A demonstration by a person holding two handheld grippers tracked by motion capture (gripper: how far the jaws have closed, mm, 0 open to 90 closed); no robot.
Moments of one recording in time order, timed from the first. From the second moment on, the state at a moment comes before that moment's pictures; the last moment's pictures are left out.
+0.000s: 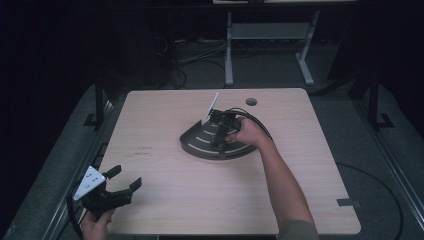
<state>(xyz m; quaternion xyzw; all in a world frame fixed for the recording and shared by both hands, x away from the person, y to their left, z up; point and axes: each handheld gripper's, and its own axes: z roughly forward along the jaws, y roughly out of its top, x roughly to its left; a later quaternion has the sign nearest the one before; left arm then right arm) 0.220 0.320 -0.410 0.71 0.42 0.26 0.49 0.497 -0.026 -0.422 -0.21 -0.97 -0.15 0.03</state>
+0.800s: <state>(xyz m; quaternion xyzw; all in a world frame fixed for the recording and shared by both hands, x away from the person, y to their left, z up) 0.220 0.317 -0.411 0.72 0.42 0.26 0.49 0.478 -0.030 -0.383 -0.19 -0.97 -0.18 0.01</state>
